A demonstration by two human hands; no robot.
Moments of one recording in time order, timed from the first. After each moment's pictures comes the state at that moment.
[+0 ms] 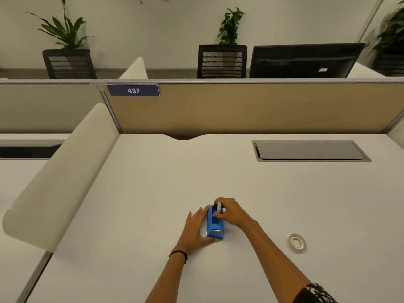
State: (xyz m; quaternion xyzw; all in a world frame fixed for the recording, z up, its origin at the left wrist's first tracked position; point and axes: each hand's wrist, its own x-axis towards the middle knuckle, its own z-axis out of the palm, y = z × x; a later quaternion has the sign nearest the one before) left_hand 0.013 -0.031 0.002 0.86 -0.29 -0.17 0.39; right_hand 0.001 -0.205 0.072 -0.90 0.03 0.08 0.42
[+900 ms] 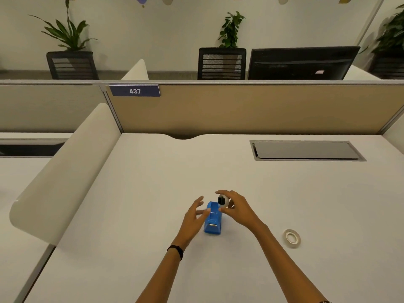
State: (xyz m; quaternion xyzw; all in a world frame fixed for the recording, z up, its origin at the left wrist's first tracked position) left_hand -0.004 -0.044 0.067 0.79 -0.08 -0.22 0.57; right_hand -0.029 -0.218 0.095 -0.89 0.04 0.01 0.45
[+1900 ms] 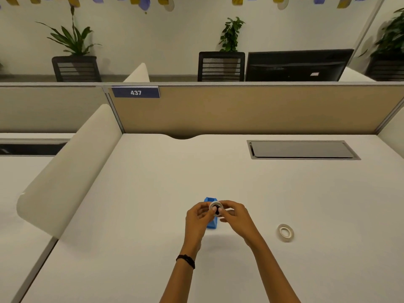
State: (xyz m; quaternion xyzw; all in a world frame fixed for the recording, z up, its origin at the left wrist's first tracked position) left_hand -0.060 -0.064 0.111 0.69 -0.01 -0.13 0.71; right_hand -0.085 -0.192 0.119 -0.79 0.13 -0.01 0.60
